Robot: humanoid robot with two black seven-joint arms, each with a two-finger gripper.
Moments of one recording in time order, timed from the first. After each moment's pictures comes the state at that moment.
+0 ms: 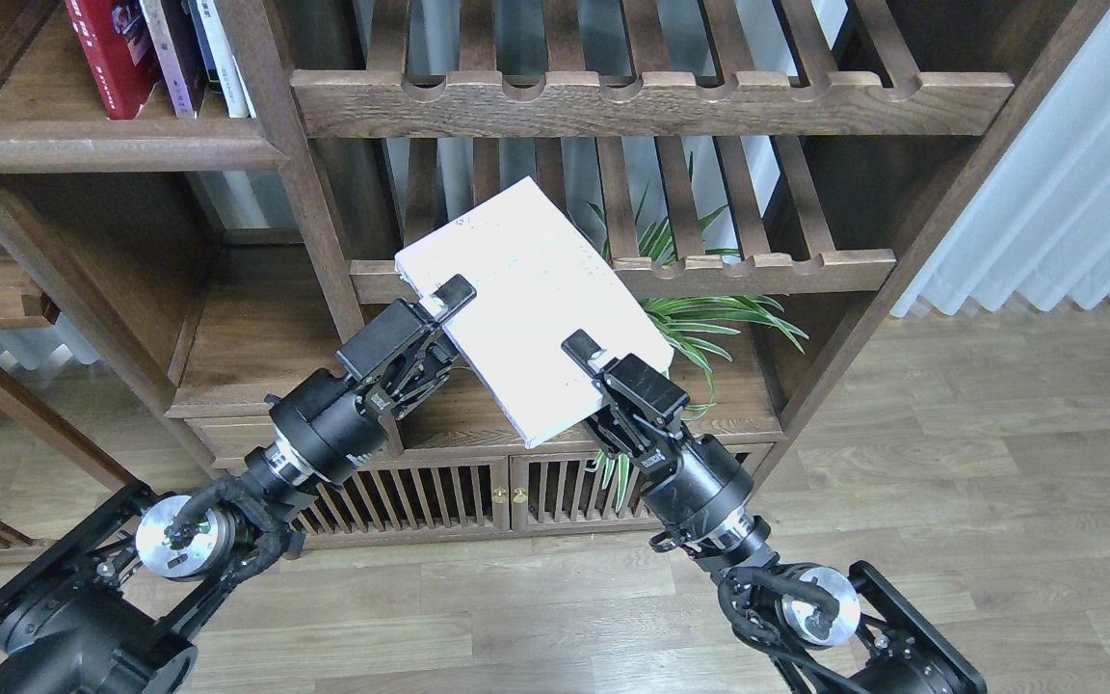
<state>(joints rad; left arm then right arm) -0.26 0.16 -0.95 -1.33 -0.34 -0.49 0.31 0.01 0.01 1.07 1.34 0.29 0.58 -0.31</state>
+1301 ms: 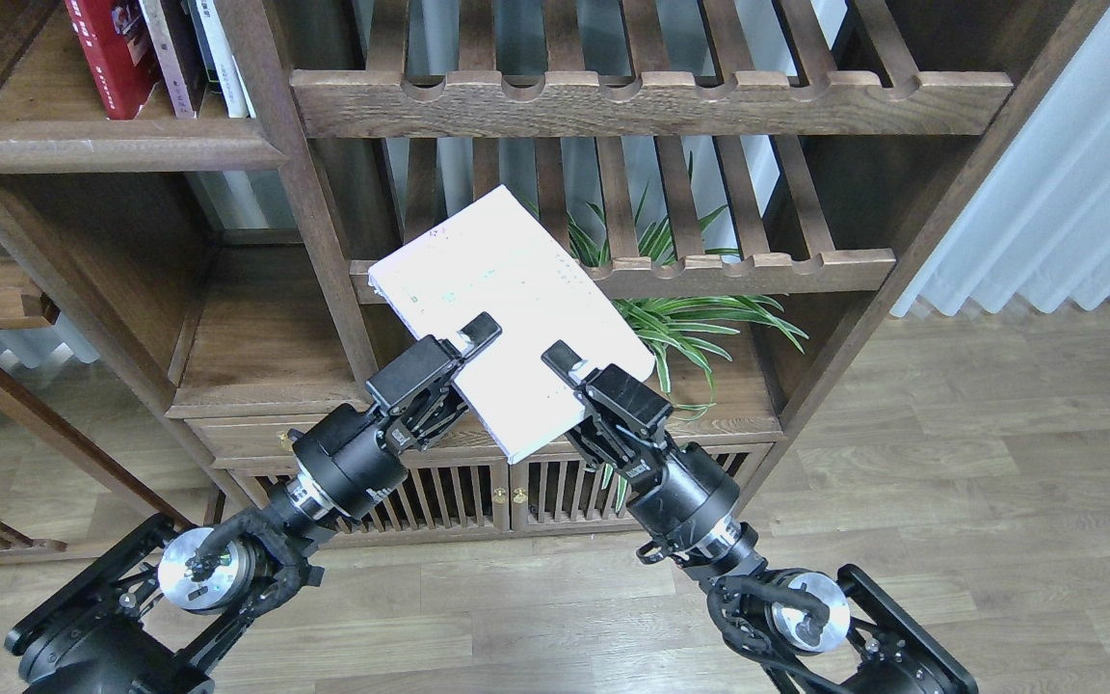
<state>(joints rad) -0.22 0.12 -0.92 -1.32 -0.33 -0.49 0.31 0.01 0.01 1.03 1.35 0.29 0.58 -0.31</state>
